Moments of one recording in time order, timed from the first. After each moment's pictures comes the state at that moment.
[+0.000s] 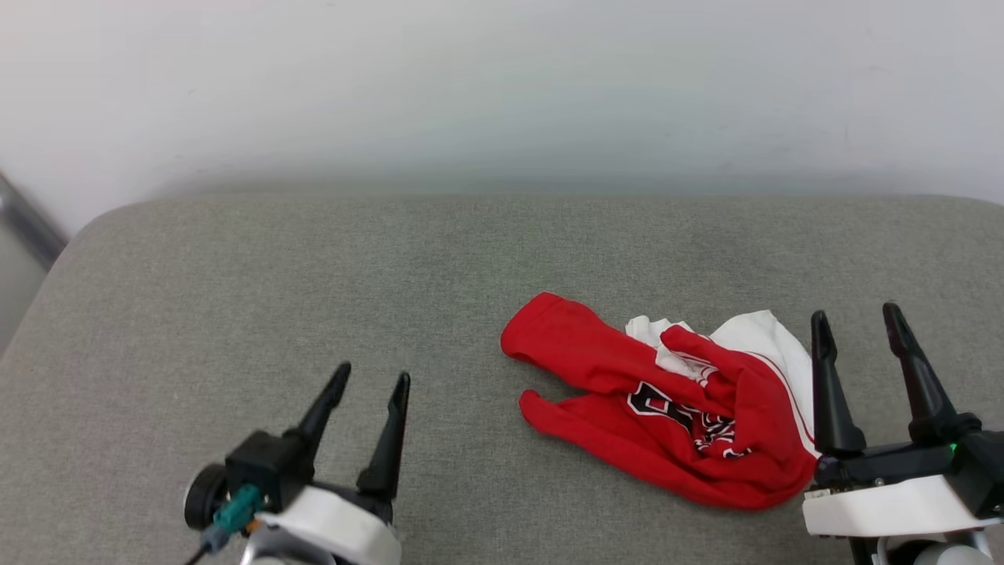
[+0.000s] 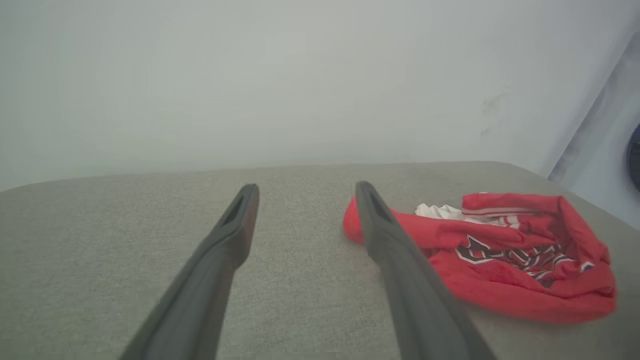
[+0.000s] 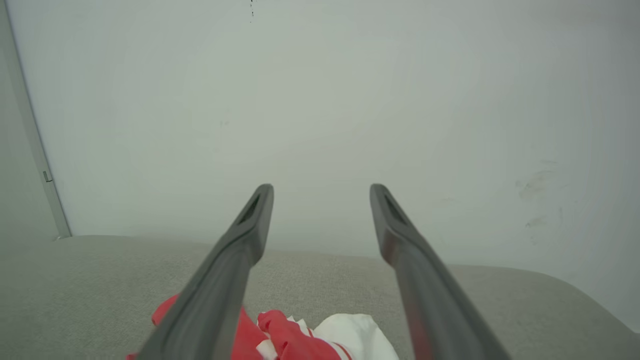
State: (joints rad) left arm -0.12 0.39 -0.51 0.06 -0.56 0.13 -0.26; right arm 0.00 -0.05 -0.04 -0.09 0.08 0.13 -0.26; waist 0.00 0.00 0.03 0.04
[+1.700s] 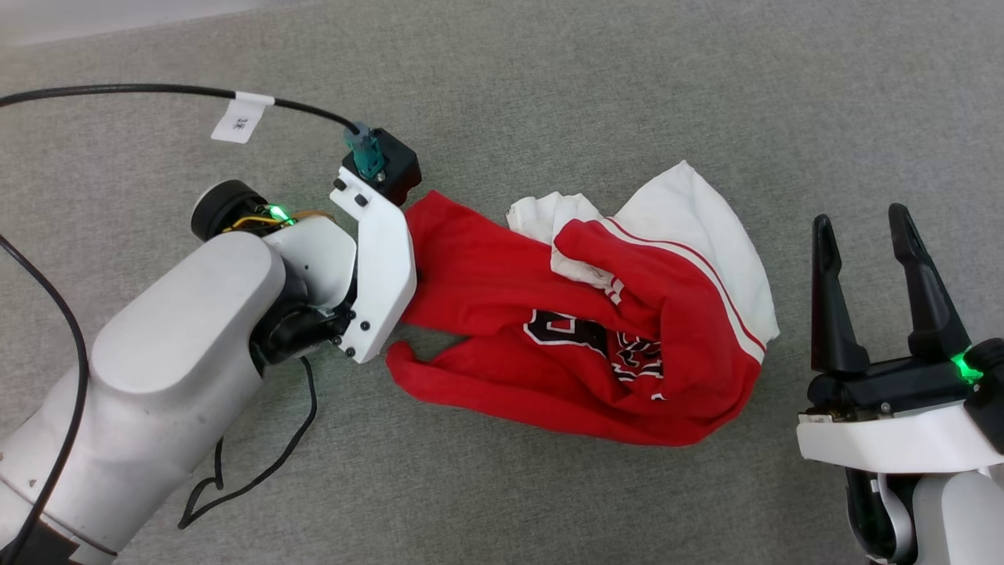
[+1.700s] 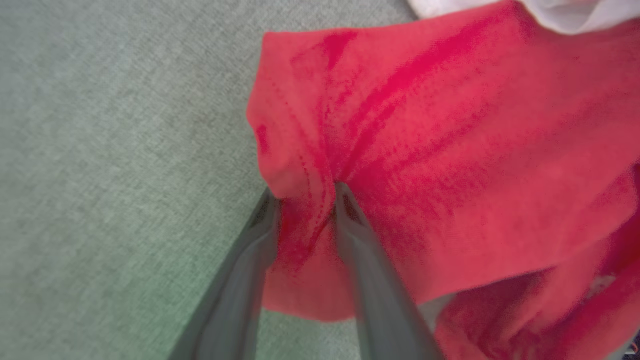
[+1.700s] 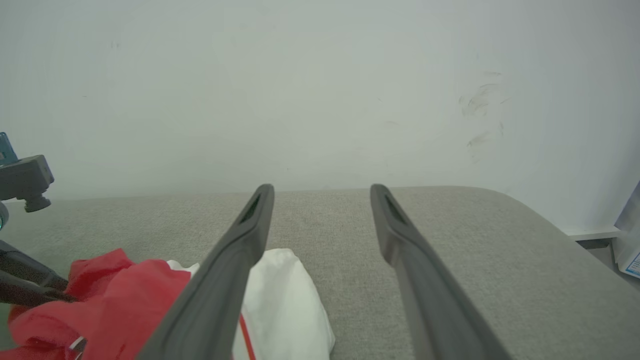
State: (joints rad) left arm -0.96 0.54 -0.93 0.32 -0.84 -0.13 0.79; right arm -0.16 -0.05 0.01 -0.13 0.14 0.13 -0.26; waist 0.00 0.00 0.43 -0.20
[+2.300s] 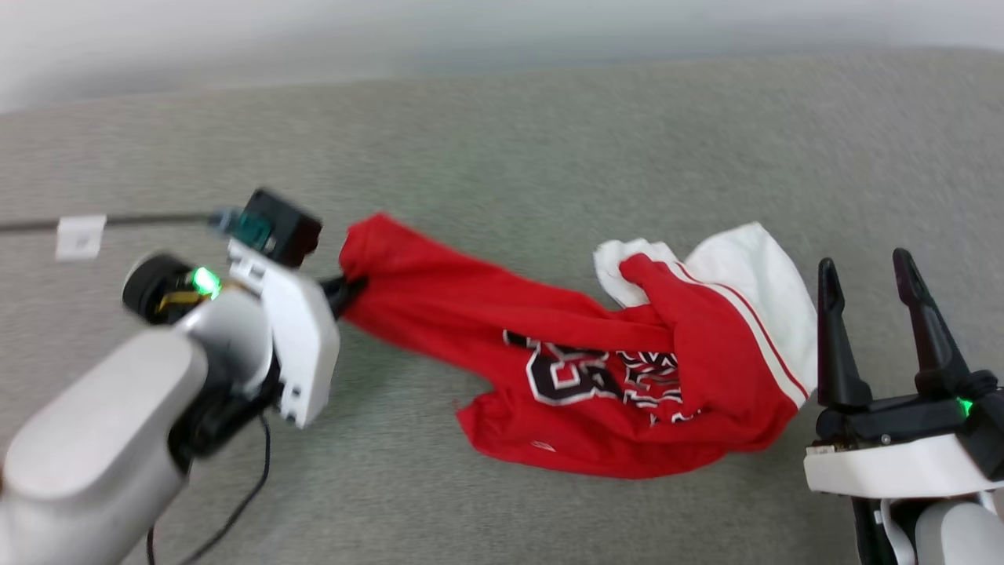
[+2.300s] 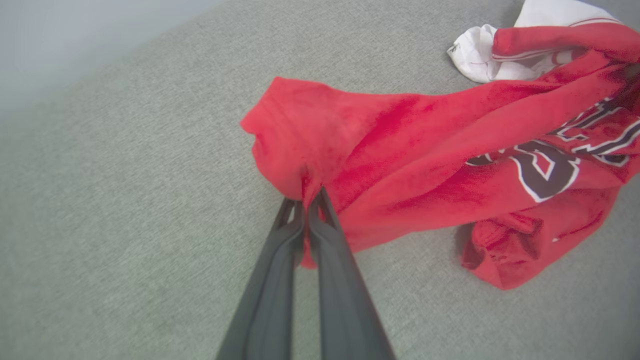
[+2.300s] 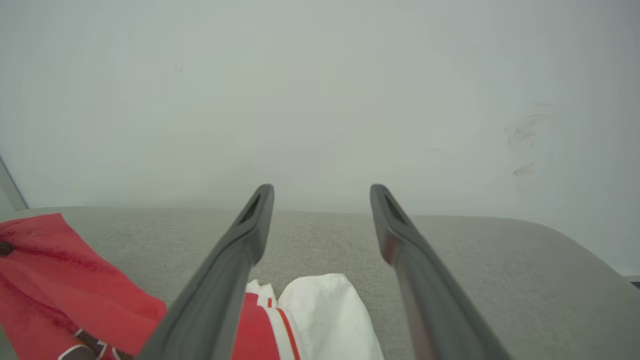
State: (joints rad) left arm -0.77 0.70 -0.86 0.16 -0.89 -0.05 0.42; right arm -0.09 -0.05 -0.03 -0.10 0.09 0.13 -0.26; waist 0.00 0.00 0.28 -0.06
